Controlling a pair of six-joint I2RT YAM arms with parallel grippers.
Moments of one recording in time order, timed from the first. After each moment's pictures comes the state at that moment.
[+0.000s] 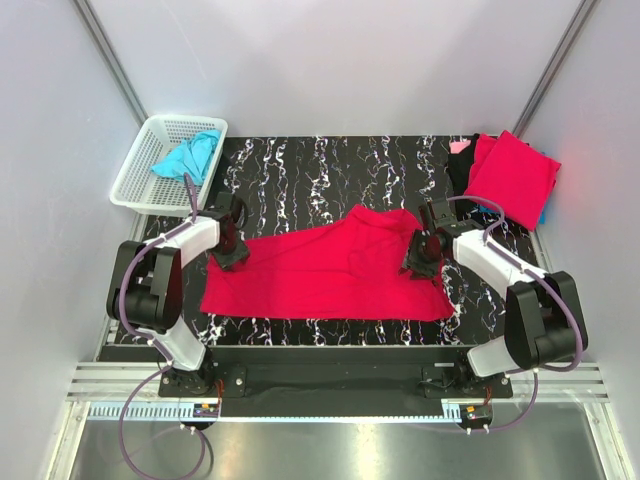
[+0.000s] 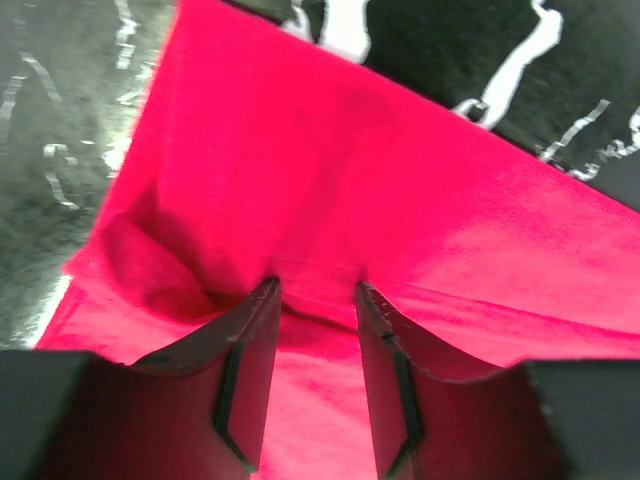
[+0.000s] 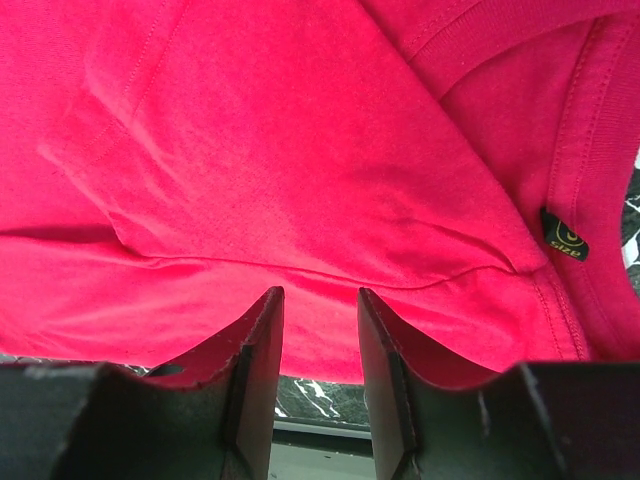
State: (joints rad) left arm -0.18 1.66 0.98 -0.62 -0.19 -0.81; right arm 0.28 1.45 0.89 -0.63 -0.12 0.65
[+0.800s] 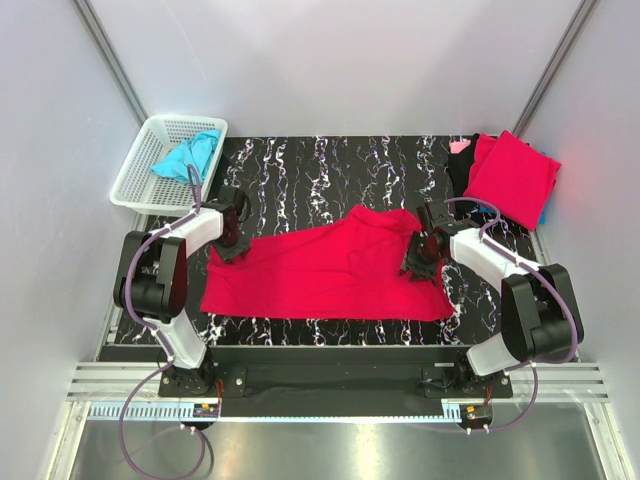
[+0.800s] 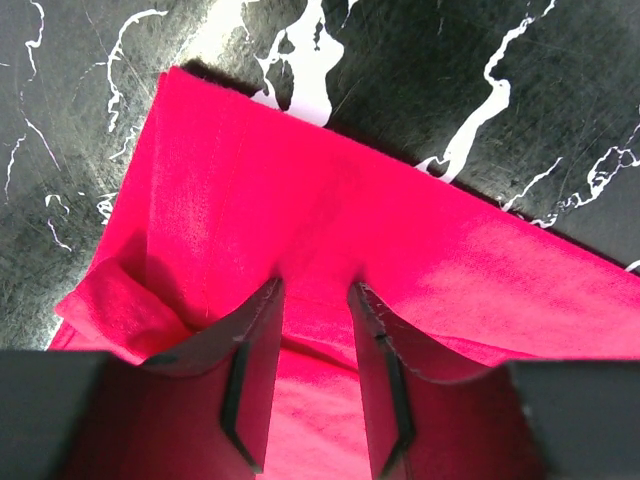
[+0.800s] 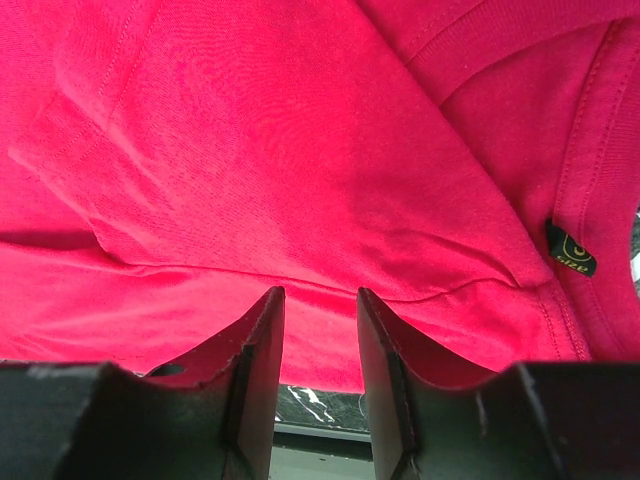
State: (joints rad) left arm -0.18 1.74 1.07 -0.64 -0.23 -0.79; right arm 0.28 1.50 0.89 -0.62 -0.13 0.64
